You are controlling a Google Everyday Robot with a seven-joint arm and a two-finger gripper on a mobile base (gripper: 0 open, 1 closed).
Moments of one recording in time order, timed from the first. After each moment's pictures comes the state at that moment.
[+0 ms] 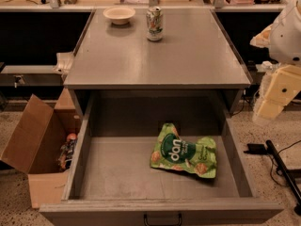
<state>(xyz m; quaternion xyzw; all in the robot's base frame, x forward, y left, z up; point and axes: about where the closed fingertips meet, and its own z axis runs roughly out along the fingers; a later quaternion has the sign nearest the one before) 0.438 -0.217 0.977 -0.60 0.78 -0.04 0.16</state>
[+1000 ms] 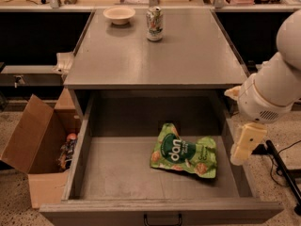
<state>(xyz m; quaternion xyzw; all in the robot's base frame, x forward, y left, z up) 0.443 -0.212 0.835 -0.64 0.76 0.01 0.14</state>
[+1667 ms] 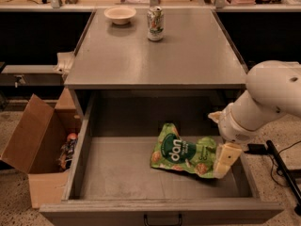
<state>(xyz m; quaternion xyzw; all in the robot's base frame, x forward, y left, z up) 0.459 -0.199 0.731 -0.64 0.75 0.06 0.13</state>
